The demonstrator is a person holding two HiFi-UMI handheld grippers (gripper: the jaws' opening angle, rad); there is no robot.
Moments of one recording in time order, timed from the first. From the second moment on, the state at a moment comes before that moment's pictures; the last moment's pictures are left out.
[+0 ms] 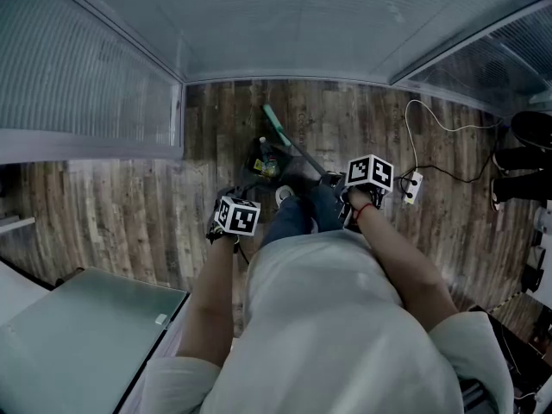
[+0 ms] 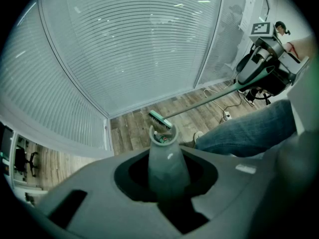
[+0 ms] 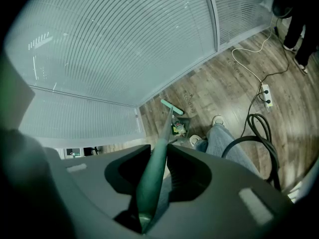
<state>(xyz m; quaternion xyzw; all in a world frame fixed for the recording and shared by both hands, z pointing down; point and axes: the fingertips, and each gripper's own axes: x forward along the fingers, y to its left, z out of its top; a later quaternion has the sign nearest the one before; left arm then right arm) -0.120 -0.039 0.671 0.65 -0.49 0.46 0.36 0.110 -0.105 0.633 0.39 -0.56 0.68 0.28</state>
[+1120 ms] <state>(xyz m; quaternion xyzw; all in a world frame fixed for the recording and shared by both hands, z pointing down) -0.117 -0.043 0.669 0.65 -0.49 0.46 0.36 0.135 -0.092 0.627 0.39 -0.57 0.67 0.28</state>
